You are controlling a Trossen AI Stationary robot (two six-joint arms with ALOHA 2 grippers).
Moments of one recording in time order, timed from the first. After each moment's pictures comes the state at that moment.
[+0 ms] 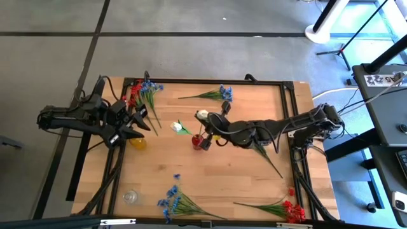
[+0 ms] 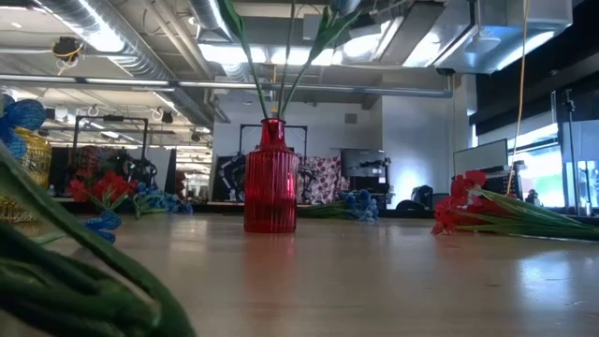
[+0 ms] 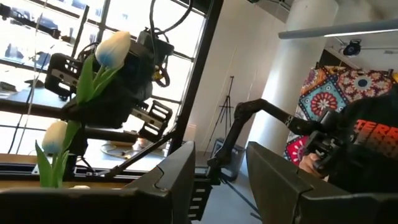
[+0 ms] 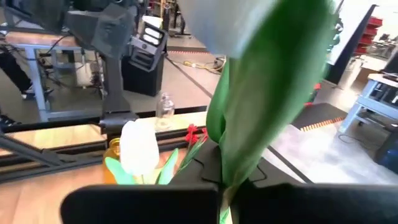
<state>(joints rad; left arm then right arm) -0.05 0.51 0.62 0.12 0.34 -0.38 0.27 1.65 1.50 0.01 0.74 -0.03</state>
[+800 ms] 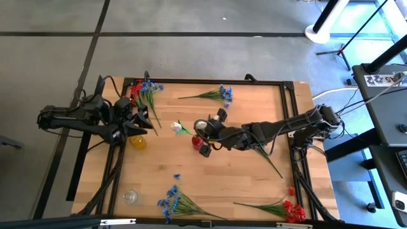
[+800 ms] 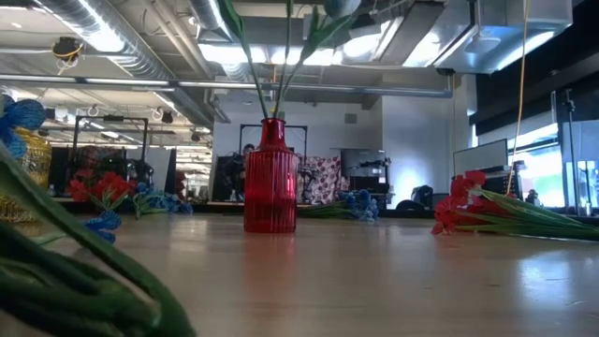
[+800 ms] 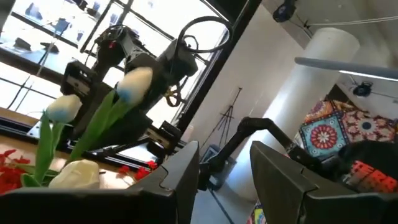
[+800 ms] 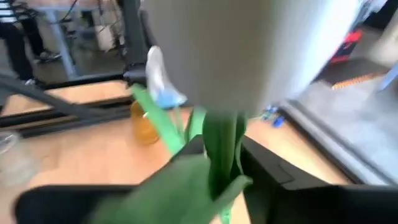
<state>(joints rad) -0.05 0.52 0.62 0.12 0.27 -0.62 0.27 1.69 1.51 -0.21 0.62 0.21</state>
